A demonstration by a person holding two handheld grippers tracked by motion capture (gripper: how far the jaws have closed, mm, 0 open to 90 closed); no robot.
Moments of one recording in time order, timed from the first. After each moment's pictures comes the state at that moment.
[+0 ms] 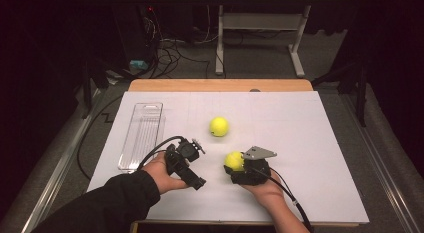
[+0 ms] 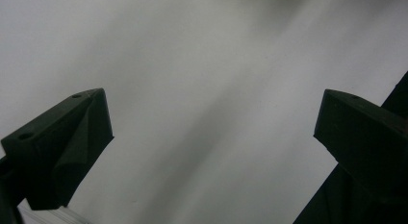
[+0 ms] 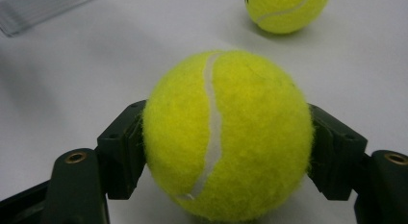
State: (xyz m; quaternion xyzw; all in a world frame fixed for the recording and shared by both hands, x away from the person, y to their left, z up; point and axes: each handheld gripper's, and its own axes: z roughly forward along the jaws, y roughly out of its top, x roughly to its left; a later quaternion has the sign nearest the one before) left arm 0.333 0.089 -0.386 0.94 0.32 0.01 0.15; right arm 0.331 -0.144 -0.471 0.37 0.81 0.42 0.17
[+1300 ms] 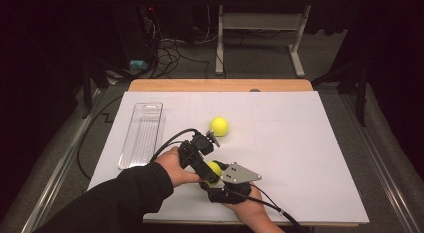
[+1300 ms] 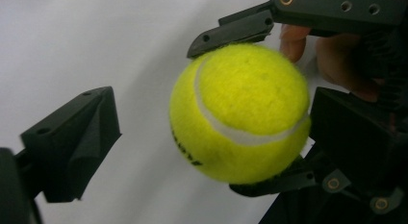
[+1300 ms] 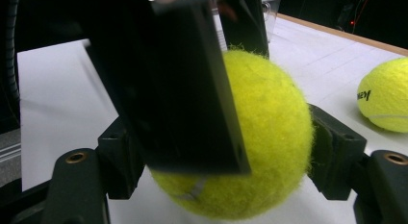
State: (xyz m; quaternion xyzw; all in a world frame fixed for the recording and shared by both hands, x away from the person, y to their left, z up) left arm 0.343 0.055 -0.369 0.94 0.31 -0.04 0.15; right arm 0.279 -0.089 -0.459 0.25 0.79 0.53 0.19
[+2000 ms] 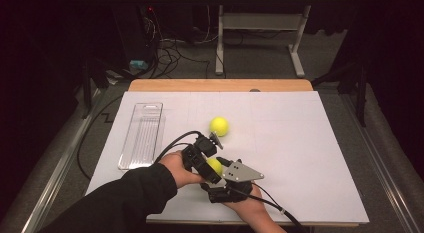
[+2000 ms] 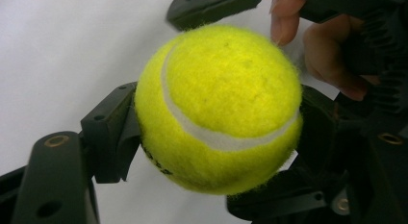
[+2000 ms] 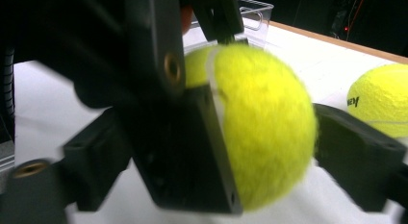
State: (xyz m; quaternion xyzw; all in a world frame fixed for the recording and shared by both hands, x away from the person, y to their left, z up) left arm 0.345 0.050 -0.373 0.94 0.31 -0.06 0.15; right arm 0.282 -0.093 -0.457 0.25 0.78 0.54 0.19
